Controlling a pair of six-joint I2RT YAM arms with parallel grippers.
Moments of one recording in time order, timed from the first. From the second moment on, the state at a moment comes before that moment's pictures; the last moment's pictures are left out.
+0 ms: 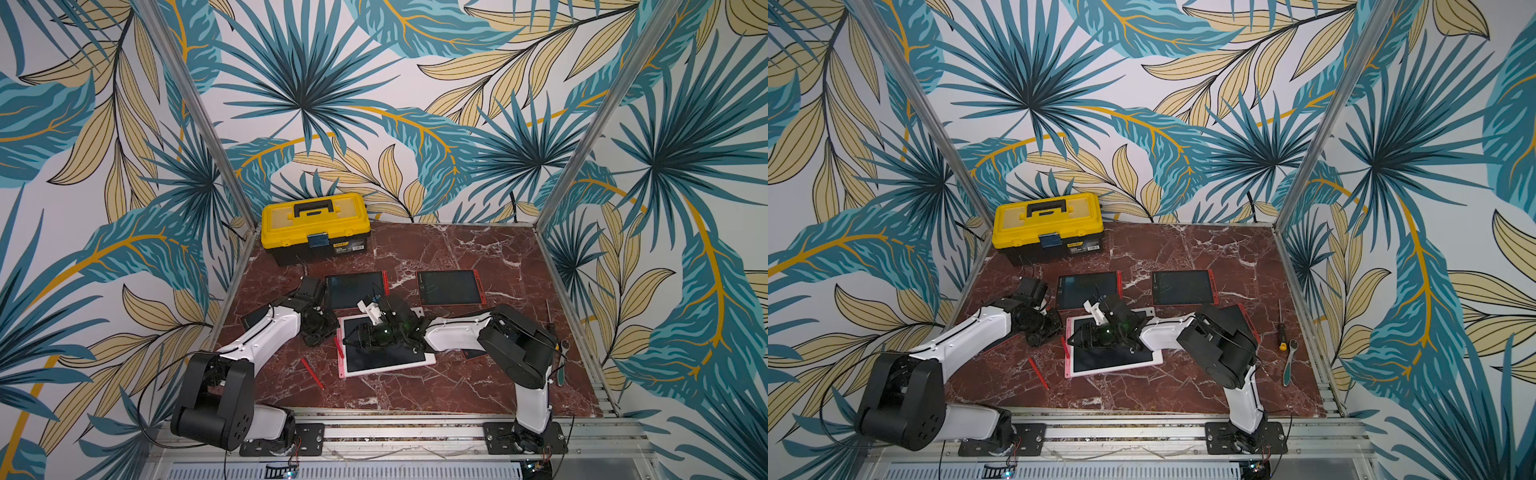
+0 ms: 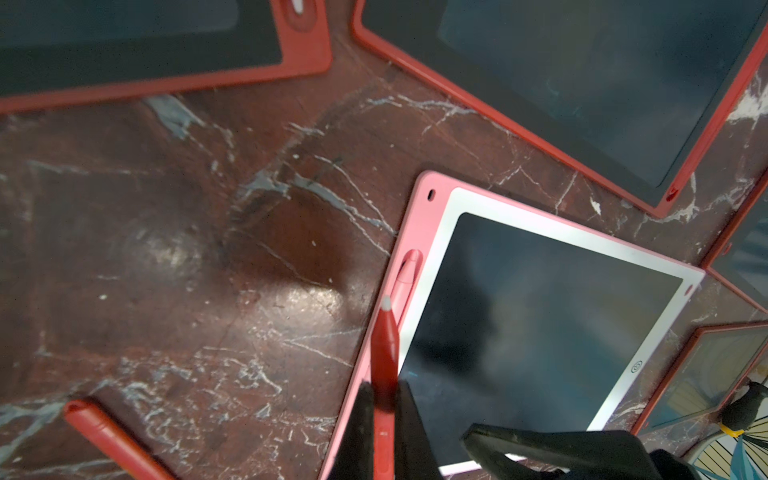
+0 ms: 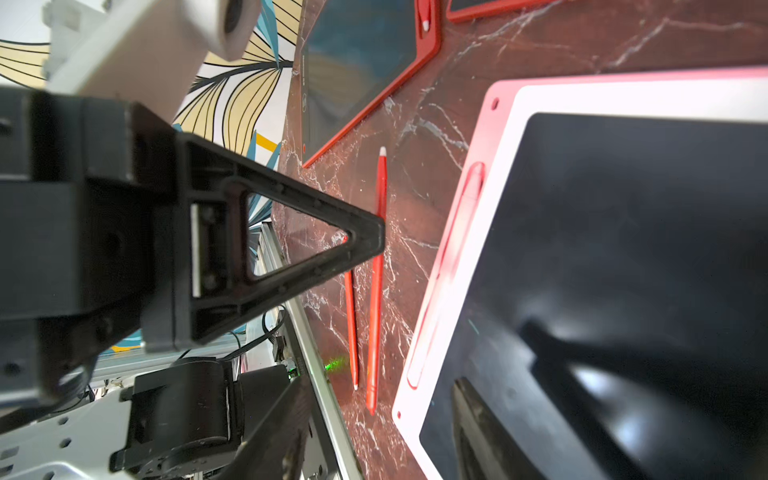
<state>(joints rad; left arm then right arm) -0.22 1.39 0.81 -0.69 0.23 -0.79 0.90 1.97 1.06 0.34 -0.52 0.89</state>
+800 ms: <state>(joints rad) -0.22 1.39 0.81 -0.68 0.23 -0.80 0.92 2.07 1.15 0.36 -0.54 0.92</state>
